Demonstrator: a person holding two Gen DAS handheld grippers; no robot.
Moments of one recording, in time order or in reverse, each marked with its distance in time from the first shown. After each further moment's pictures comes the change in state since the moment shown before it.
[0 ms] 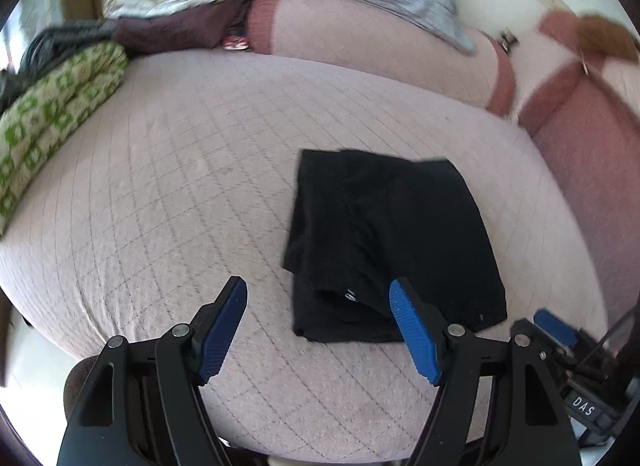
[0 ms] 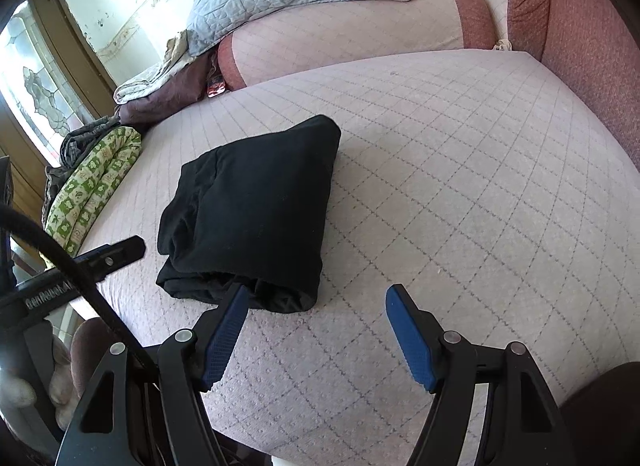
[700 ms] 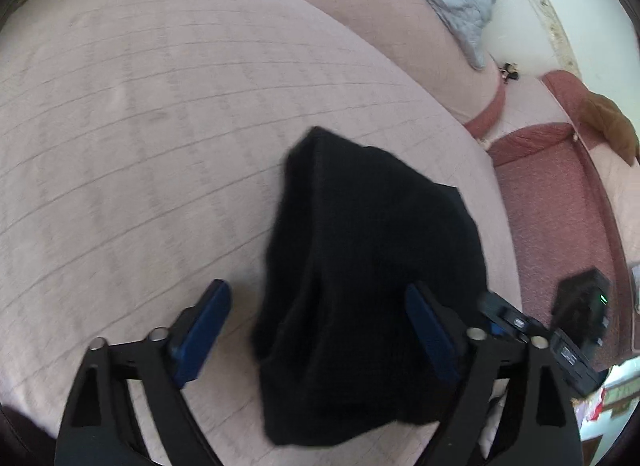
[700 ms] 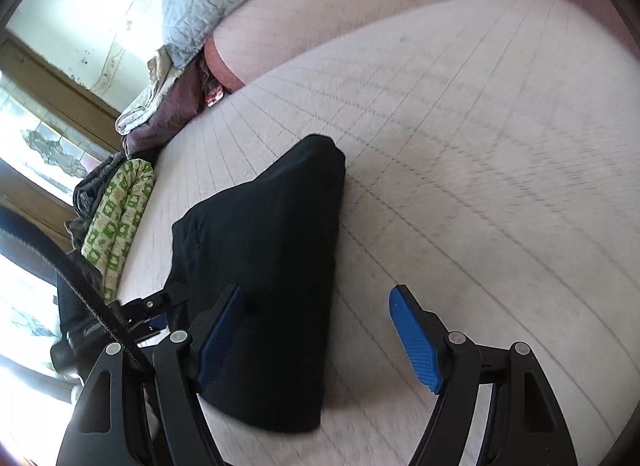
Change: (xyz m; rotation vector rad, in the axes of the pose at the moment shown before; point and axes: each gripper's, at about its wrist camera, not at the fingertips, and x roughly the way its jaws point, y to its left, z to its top) left arm 0.115 0.035 0.037 -0.198 0.195 -0.379; right arm 0.097 -0.041 0.073 0.191 0.152 0.244
